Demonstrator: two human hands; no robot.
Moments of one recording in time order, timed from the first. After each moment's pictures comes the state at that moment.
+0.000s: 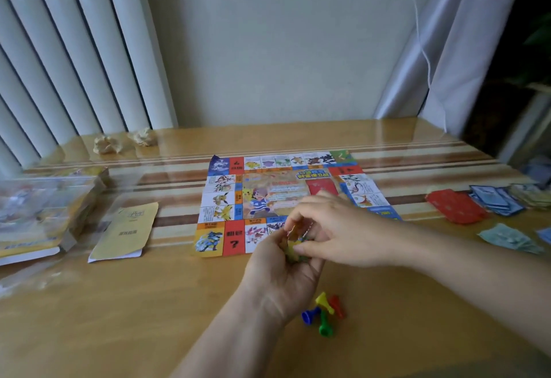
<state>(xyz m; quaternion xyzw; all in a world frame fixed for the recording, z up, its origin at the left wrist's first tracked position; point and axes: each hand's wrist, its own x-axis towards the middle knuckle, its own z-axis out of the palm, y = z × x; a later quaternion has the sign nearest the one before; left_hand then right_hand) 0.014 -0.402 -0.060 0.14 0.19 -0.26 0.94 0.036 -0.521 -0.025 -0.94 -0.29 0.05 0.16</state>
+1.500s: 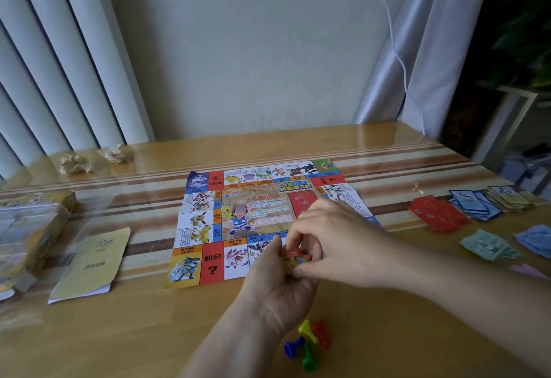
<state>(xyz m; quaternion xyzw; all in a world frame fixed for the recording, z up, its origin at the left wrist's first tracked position) 0.038 -0.427 -0.060 0.13 0.26 -0.28 0.91 0.042 -0.546 -0.022 -0.94 -0.28 -0.03 0.17</state>
